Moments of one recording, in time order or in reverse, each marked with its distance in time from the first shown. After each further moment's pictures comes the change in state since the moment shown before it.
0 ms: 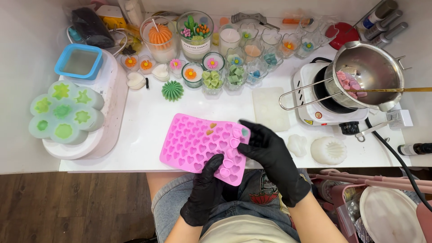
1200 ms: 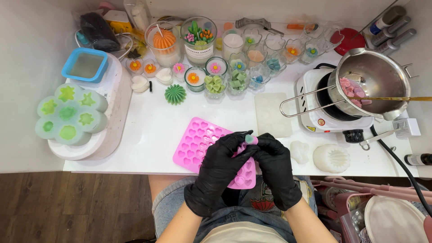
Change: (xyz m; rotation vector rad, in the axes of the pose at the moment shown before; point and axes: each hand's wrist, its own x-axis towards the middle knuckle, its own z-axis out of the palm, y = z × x) left_hand 0.017 0.033 0.101 1.330 -0.268 0.515; right_hand 0.009 0.078 -0.032 0.111 0.104 -0.222
